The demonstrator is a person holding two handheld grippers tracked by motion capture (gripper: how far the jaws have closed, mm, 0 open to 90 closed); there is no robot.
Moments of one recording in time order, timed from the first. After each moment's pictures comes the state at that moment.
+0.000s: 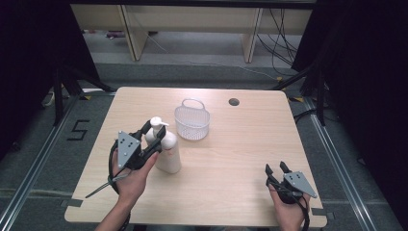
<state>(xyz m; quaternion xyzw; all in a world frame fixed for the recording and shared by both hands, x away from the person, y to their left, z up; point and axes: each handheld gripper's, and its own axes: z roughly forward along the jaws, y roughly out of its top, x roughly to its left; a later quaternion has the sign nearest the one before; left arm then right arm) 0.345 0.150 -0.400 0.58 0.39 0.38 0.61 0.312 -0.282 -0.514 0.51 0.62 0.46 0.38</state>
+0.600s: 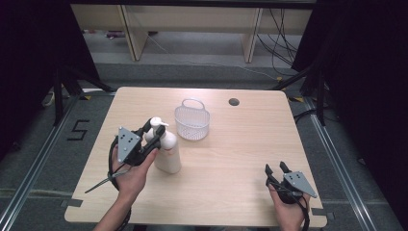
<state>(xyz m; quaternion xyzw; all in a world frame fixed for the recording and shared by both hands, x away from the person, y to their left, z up) 0.351 0.151 -0.394 0.59 0.40 0.37 0.60 0.312 -0.283 -0.514 0.51 0.62 0.46 0.37</state>
